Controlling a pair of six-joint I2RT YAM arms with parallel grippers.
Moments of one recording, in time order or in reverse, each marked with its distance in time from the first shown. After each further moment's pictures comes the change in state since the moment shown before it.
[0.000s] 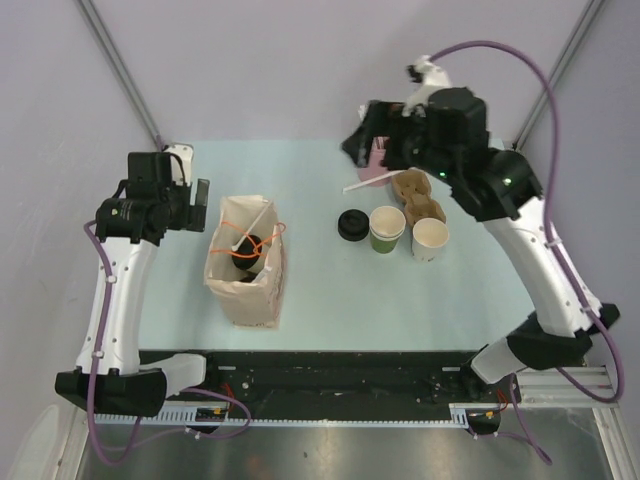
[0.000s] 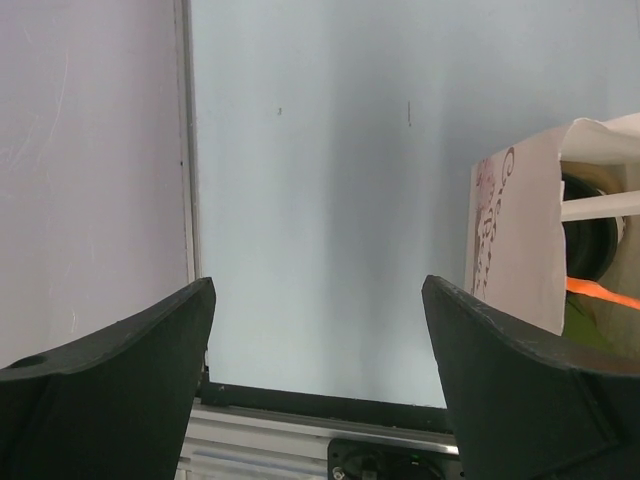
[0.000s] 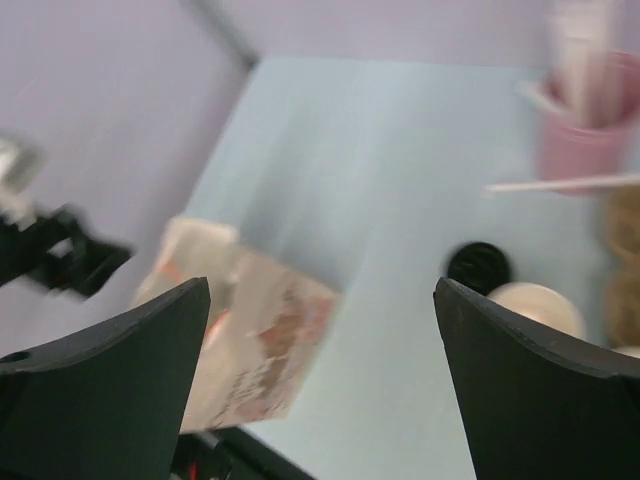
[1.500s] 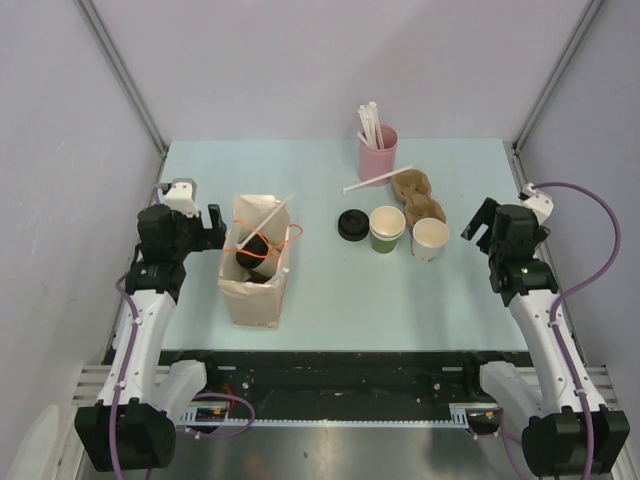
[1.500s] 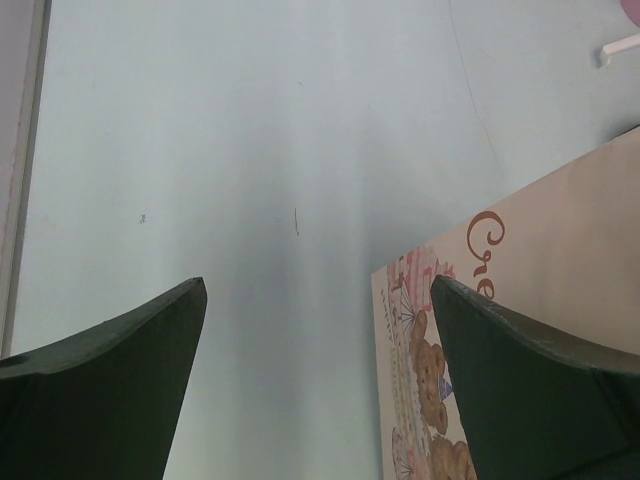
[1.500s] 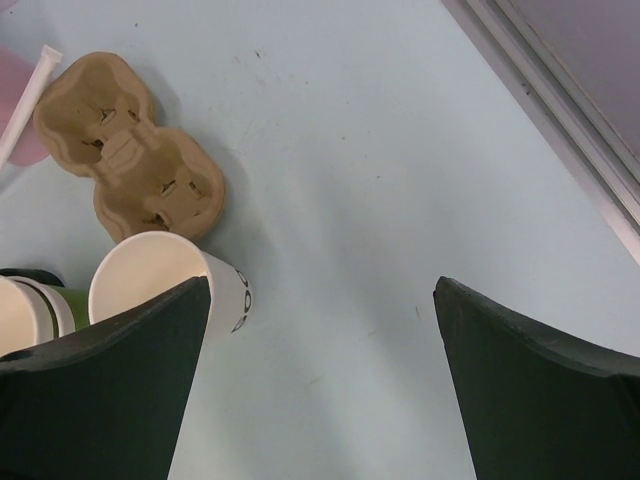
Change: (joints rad) left arm 0.123 -0.291 -0.718 0.764 0.349 -0.125; right arm -0.687 -0.663 -1.337 0.395 0.351 -0.001
